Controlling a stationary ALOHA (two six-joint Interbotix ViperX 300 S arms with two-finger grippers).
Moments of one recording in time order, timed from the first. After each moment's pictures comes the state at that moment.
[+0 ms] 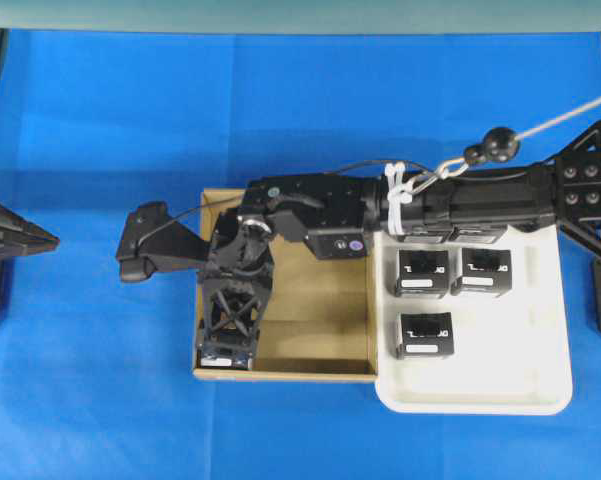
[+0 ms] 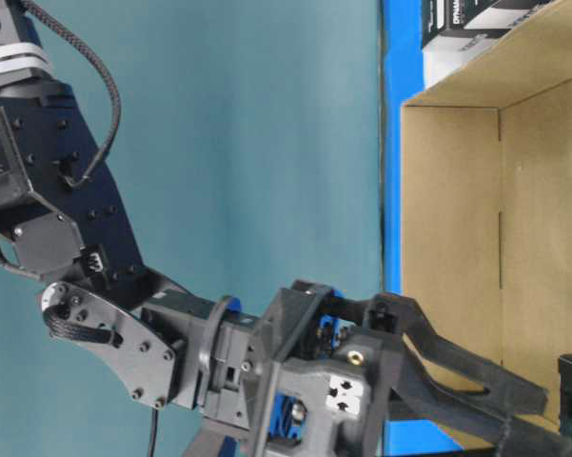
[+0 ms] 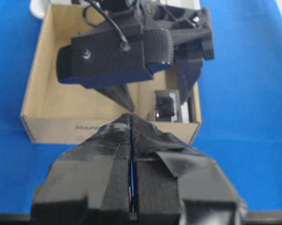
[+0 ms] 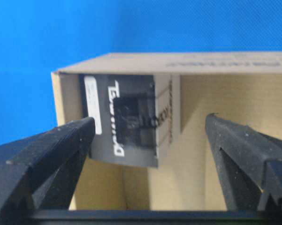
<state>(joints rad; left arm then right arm) -0.03 -1.16 1.05 0.02 0.46 -0.09 -0.04 0.58 -0.27 0.46 1.00 -0.15</state>
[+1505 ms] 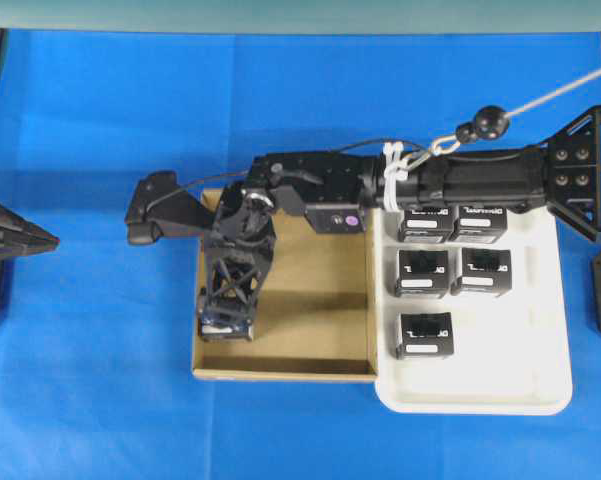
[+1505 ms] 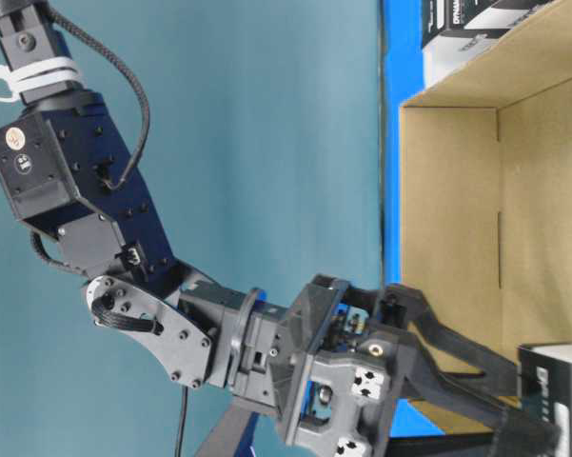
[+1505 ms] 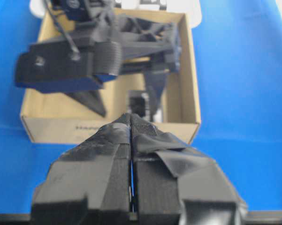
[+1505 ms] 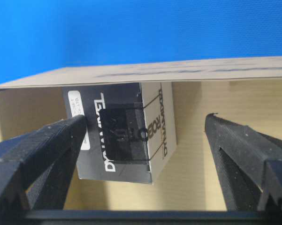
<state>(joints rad) -0.03 -1.16 1.05 0.02 0.46 -0.10 -0.11 0.59 -0.25 0.41 0.96 -0.15</state>
